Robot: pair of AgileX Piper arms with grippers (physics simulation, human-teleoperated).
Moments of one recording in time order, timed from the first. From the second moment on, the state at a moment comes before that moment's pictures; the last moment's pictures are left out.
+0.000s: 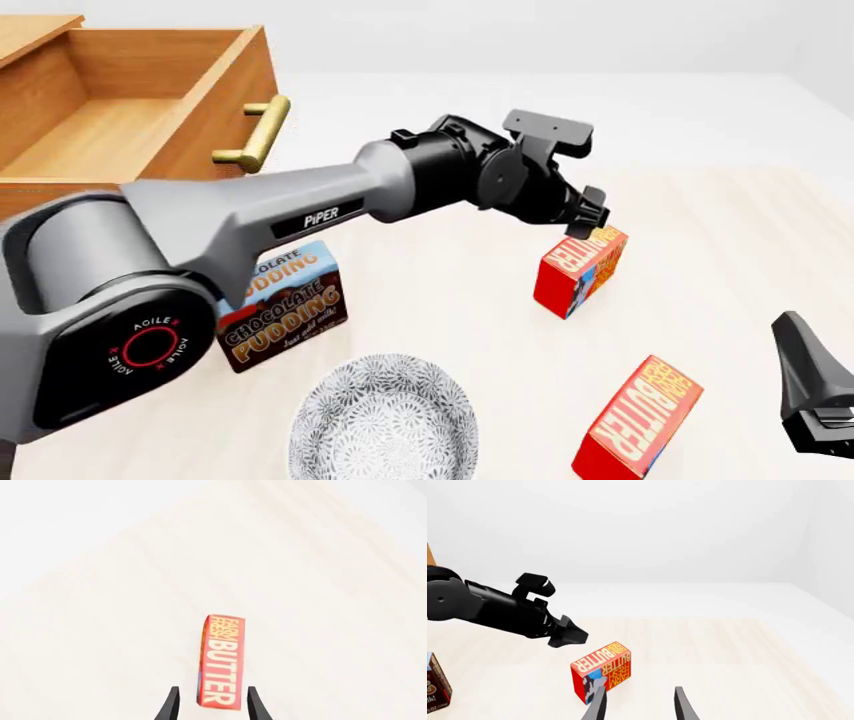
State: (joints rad) left arm -0.84 2.21 -1.90 0.46 -0.18; right arm 0.00 0.01 0.00 0.00 0.00
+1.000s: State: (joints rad) left arm -0.86 2.32 -1.94 0.42 -0.22; right arm 0.00 0.01 0.00 0.00 0.00
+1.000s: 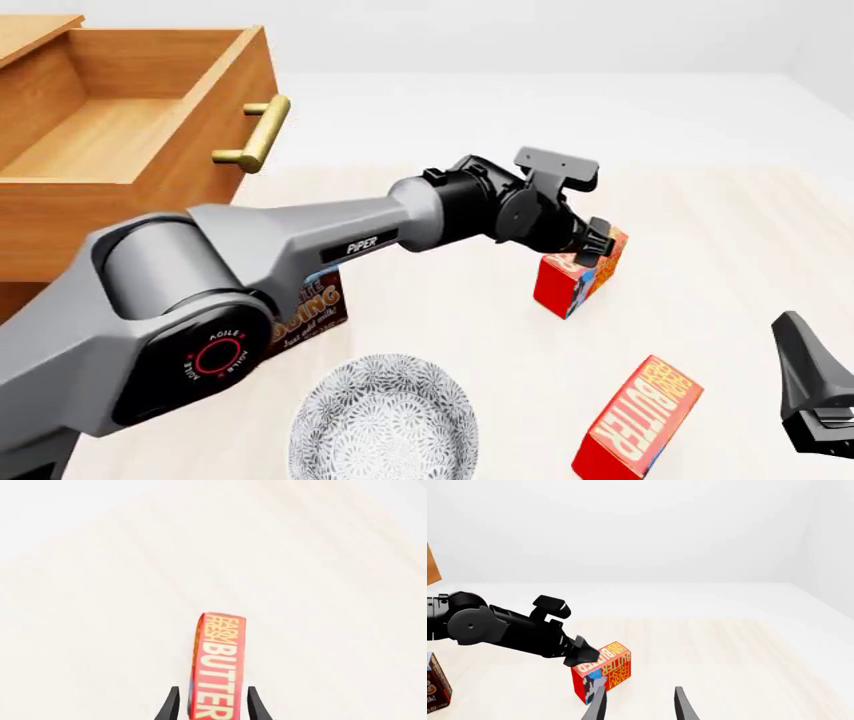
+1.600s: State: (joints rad) left arm -0.87 2.41 -1.98 0.41 -0.24; right arm 0.00 0.01 0.00 0.00 0.00
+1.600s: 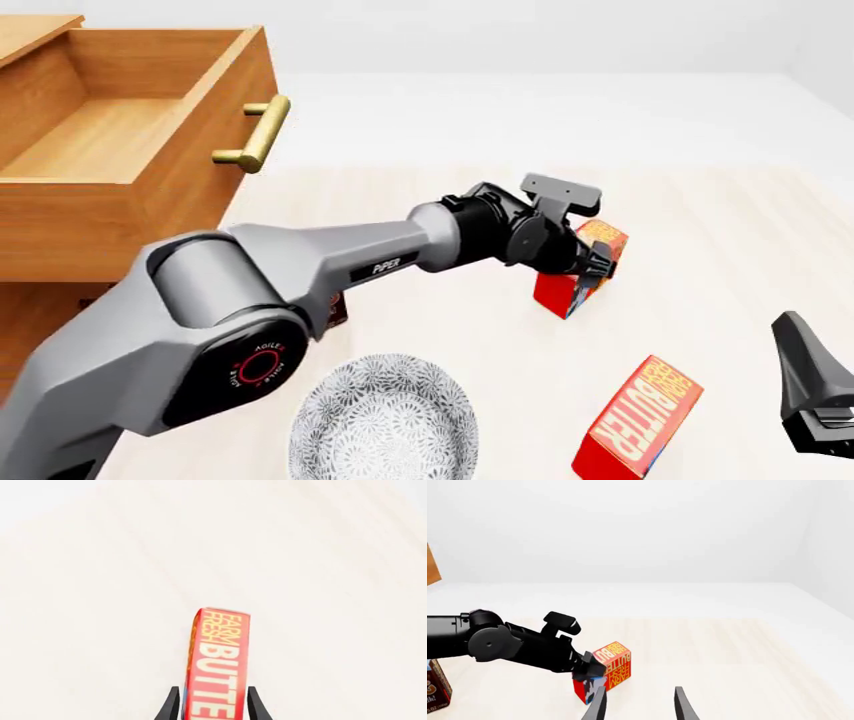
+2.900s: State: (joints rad) left arm -0.89 2.23 -1.84 0.43 -0.26; right arm 0.00 0.01 0.00 0.00 0.00
